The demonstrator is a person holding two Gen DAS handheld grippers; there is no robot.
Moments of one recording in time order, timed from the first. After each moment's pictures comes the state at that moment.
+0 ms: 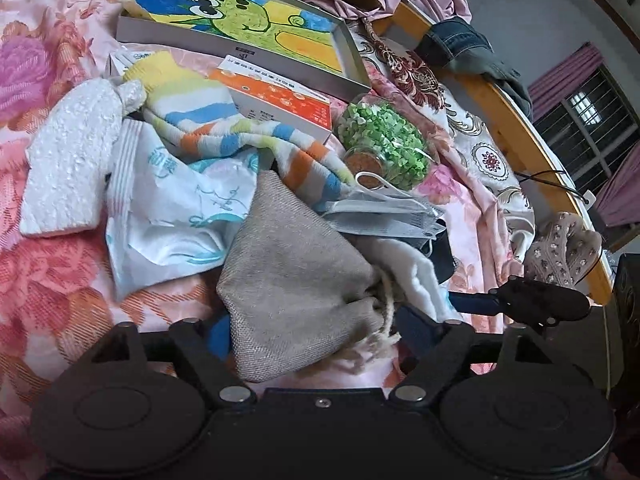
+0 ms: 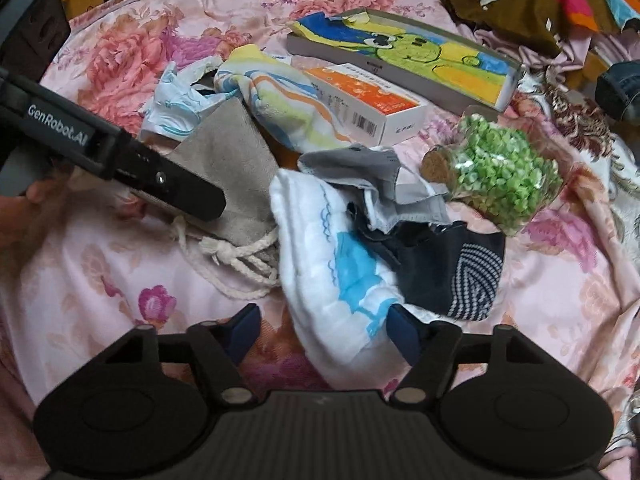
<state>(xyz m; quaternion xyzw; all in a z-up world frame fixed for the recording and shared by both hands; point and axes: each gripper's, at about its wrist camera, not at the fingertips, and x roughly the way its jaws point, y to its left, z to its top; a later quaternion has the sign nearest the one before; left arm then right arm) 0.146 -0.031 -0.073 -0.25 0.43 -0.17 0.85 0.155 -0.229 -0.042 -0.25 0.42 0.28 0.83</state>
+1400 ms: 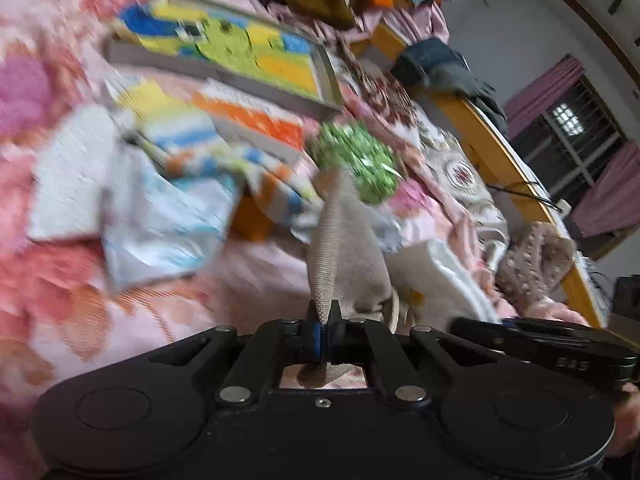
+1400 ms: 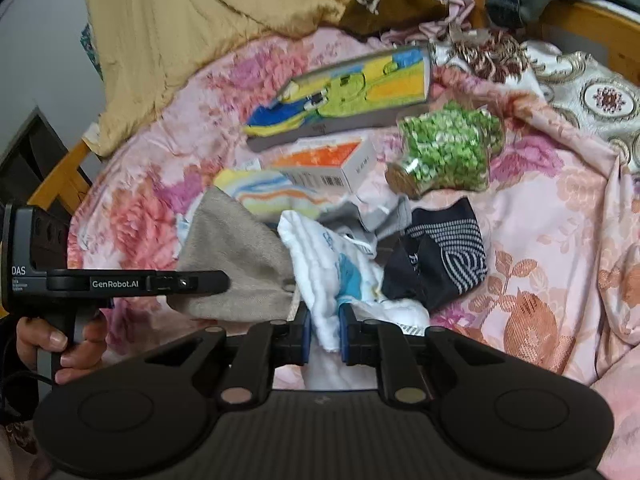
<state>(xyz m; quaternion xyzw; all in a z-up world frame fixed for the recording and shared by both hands) 0.121 -0.027 -0.049 -0.25 0.39 -0.18 0.87 0.133 -0.295 0.017 0.04 0.41 0.27 0.87</state>
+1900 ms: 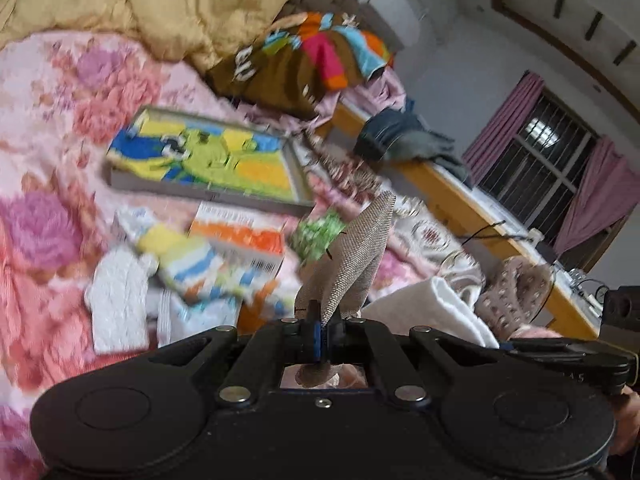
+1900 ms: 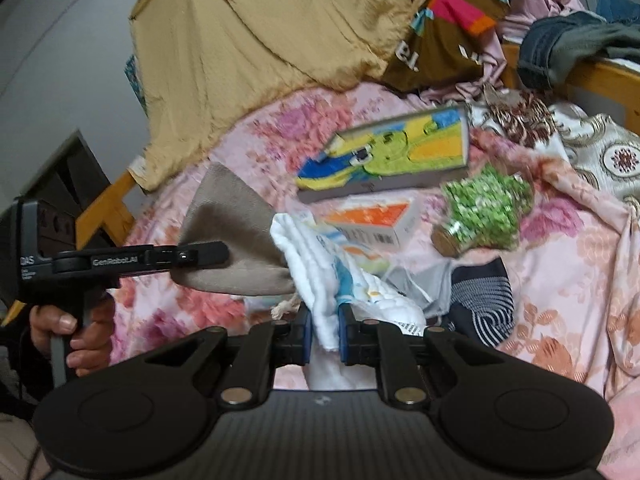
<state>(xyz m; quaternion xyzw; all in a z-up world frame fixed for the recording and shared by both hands) 0.090 0.003 0.032 -0.21 0.28 -0.19 0.92 0.107 -0.288 0.067 0.07 0.34 0.31 0.88</state>
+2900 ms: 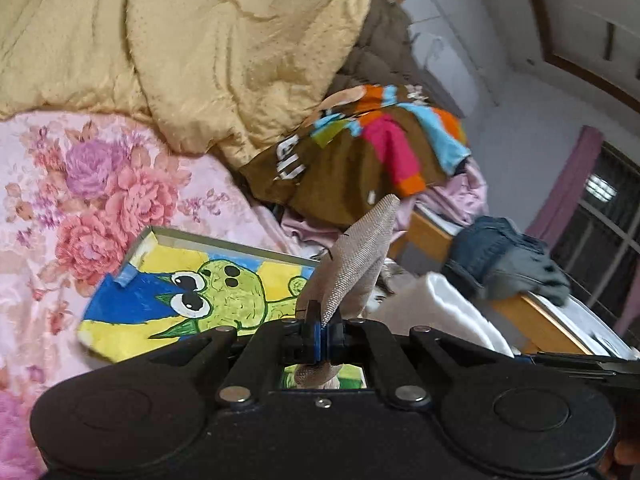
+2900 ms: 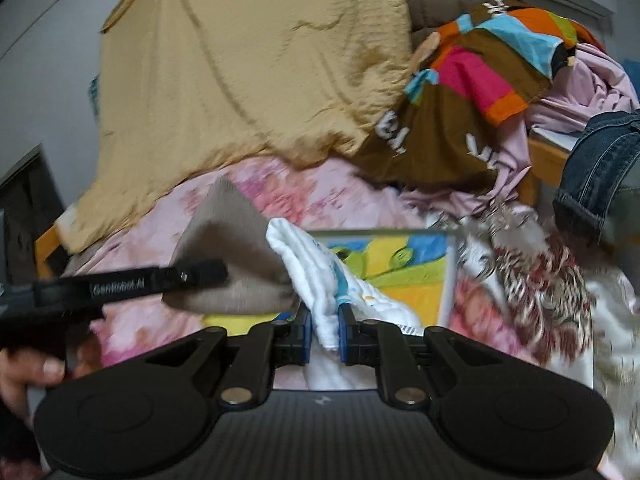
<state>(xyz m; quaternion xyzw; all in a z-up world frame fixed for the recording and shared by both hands) 0.344 -0.006 0.068 -0.20 0.21 -0.07 0.95 0.404 -0.238 0.082 0.02 0.27 0.27 0.92</state>
